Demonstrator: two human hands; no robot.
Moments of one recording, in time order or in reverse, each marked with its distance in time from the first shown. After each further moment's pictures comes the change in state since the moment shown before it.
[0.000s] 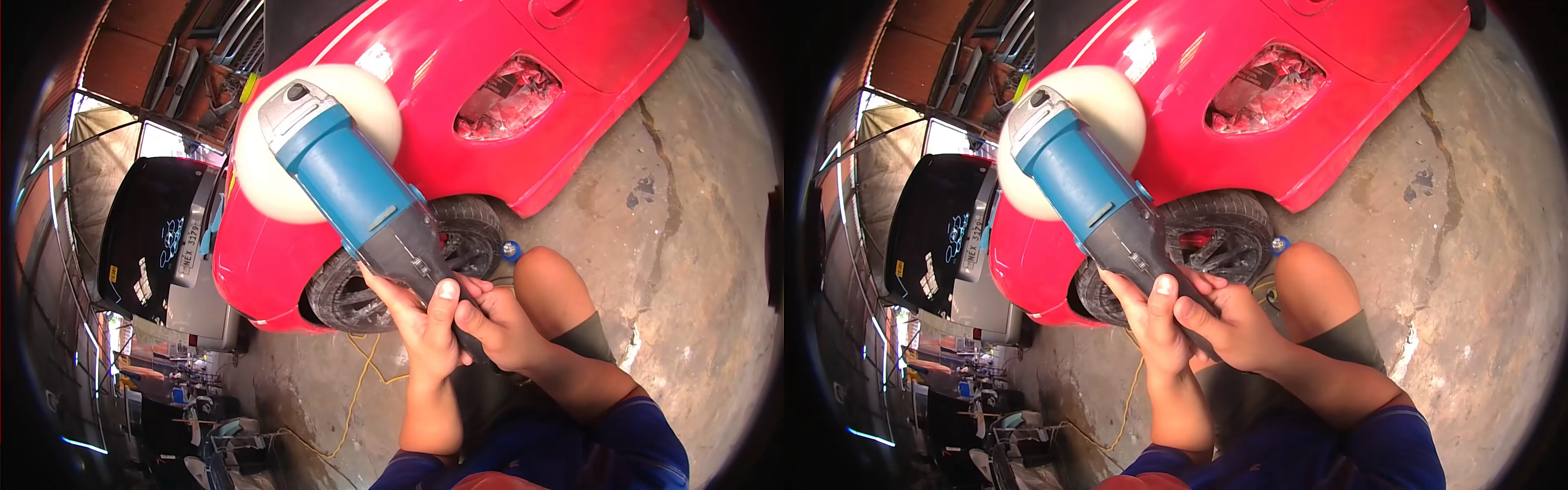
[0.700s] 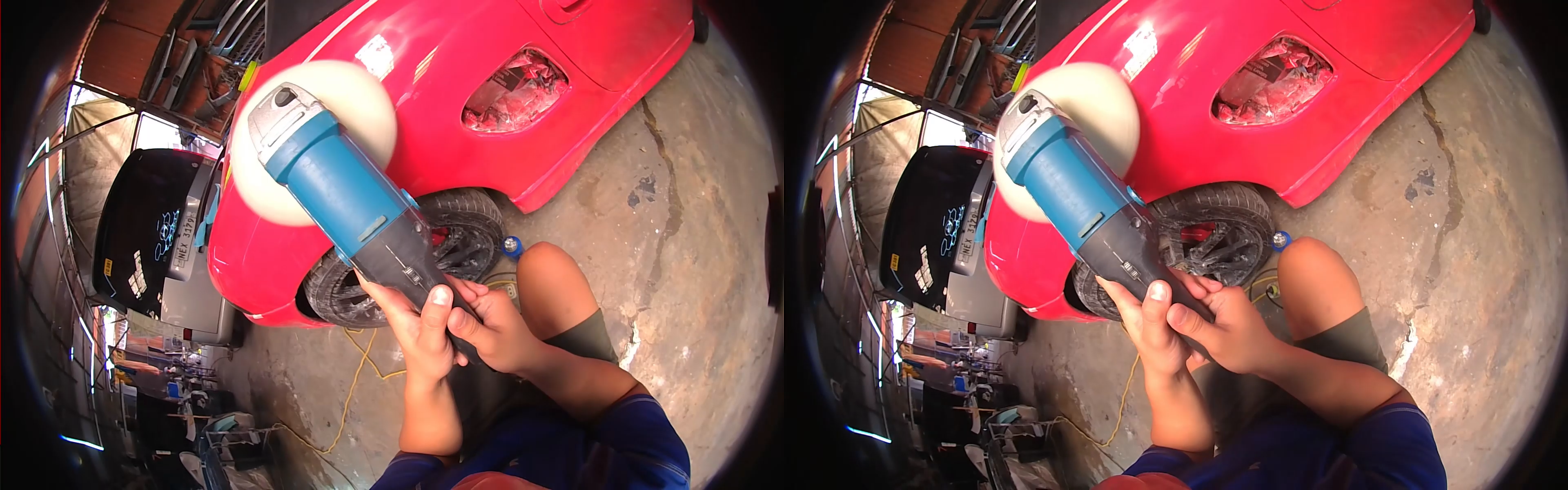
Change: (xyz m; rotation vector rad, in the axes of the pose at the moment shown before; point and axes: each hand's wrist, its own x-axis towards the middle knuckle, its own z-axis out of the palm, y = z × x) left_hand -0.004 -0.002 -0.018 0.000 0.047 0.024; right_hand 0.004 0.028 0.003 -0.167 0.038 -0.025
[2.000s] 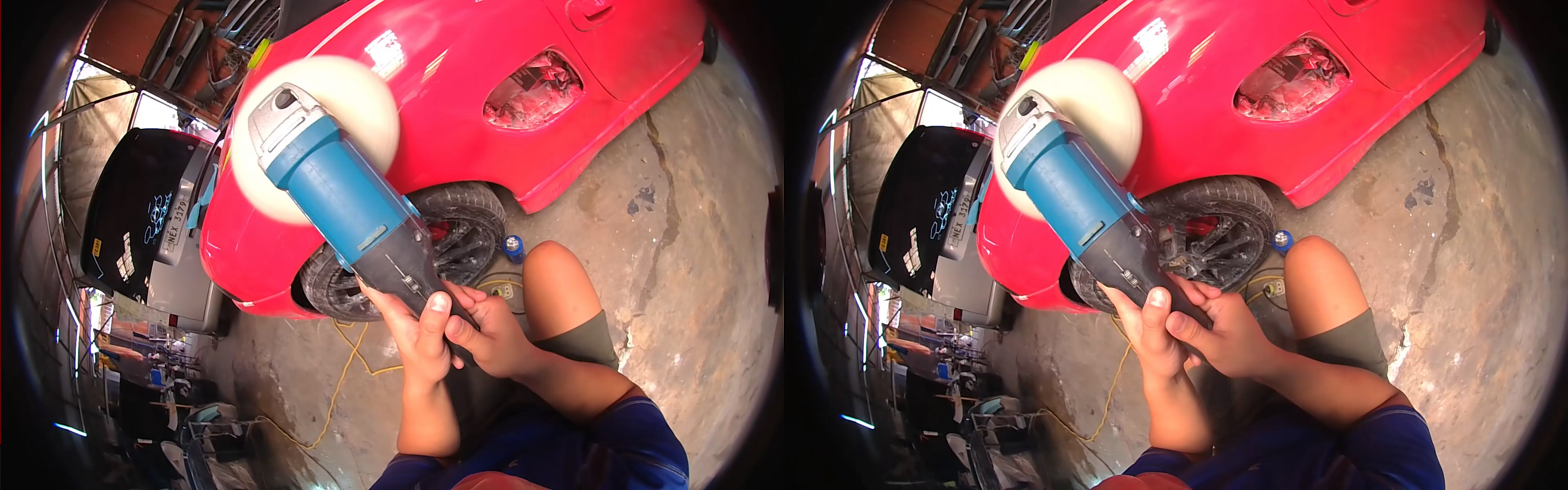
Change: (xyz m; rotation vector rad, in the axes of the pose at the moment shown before) left_hand -0.011 -0.001 -0.034 -0.052 0.058 -0.036; right_hand -0.001 0.020 0.021 -0.065 -0.053 0.018
